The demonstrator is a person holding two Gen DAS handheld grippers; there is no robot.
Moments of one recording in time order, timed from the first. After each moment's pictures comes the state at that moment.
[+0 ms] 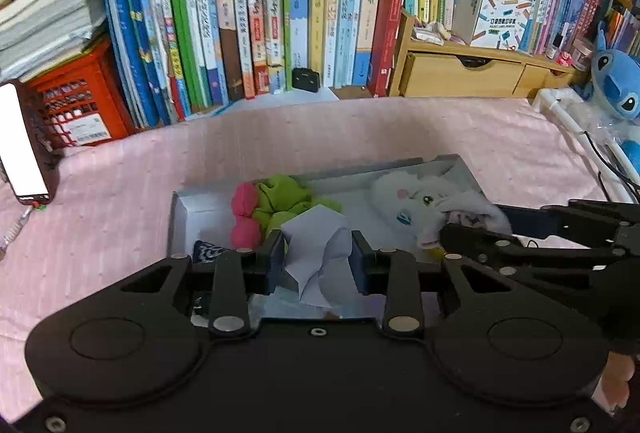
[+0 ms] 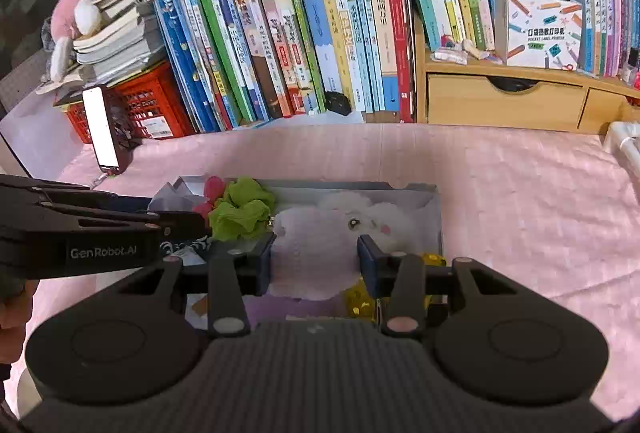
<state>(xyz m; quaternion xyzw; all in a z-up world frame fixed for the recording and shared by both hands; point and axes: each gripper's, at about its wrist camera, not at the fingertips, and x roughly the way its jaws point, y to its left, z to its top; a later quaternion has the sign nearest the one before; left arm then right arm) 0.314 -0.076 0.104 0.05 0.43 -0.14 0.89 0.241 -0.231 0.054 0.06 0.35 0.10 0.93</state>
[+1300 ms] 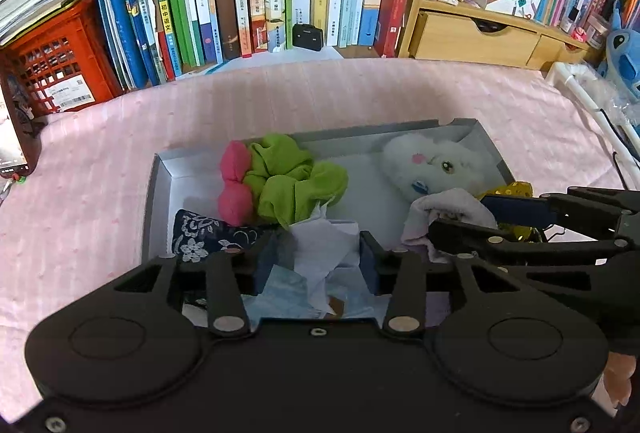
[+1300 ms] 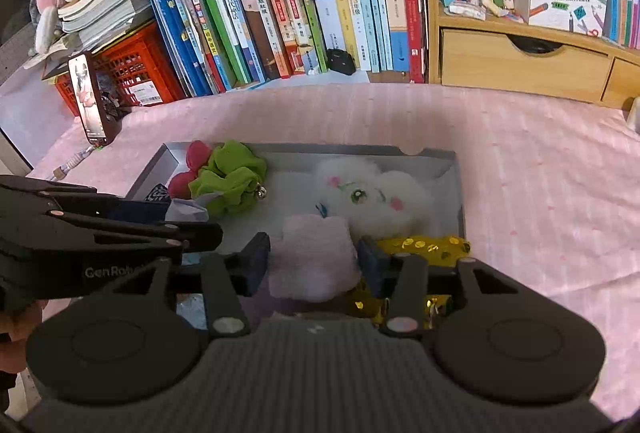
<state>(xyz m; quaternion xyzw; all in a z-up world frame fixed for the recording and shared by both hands) 0.326 -0.077 0.069 0.05 0.47 -0.14 0.87 0.262 -0.227 0.027 0.06 0.39 0.11 0.91</state>
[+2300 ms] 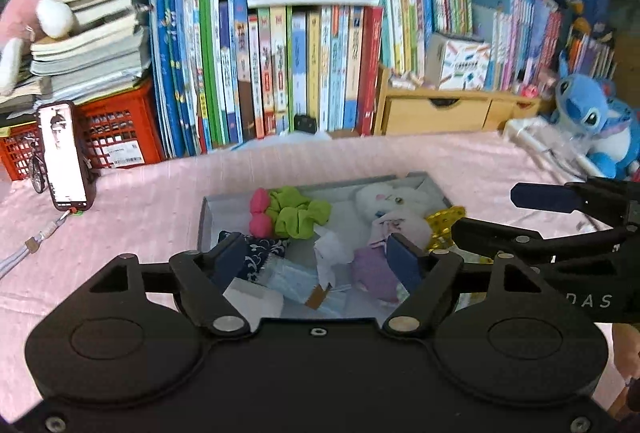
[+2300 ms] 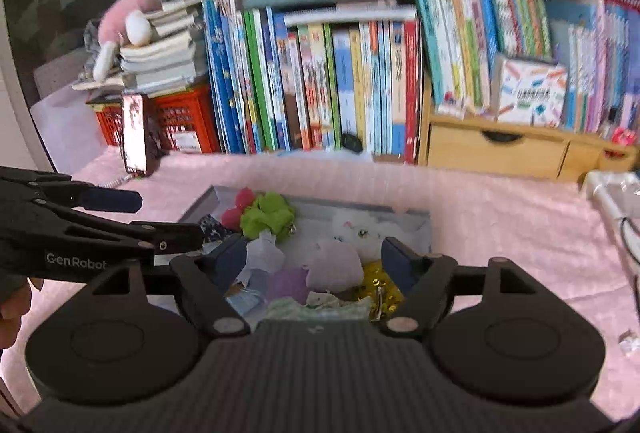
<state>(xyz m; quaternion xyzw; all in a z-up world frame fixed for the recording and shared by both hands) 0.201 -0.043 0.142 0.04 0.32 -0.15 0.93 0.153 -0.218 0.088 0.01 0.26 0.10 0.96</state>
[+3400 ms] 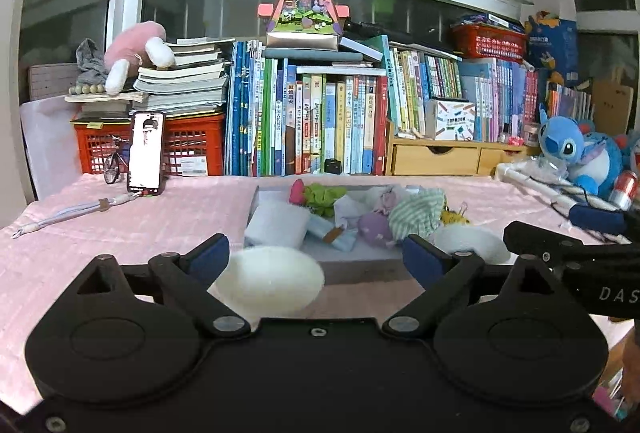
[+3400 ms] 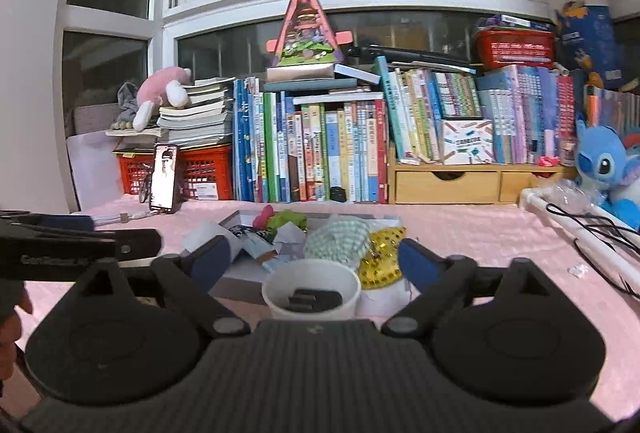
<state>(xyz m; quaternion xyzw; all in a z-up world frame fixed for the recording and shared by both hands) -0.017 0.017 0.076 0.01 0.16 -0.10 0.98 -0.046 -0.192 0.026 0.01 0.08 0.04 1.00</state>
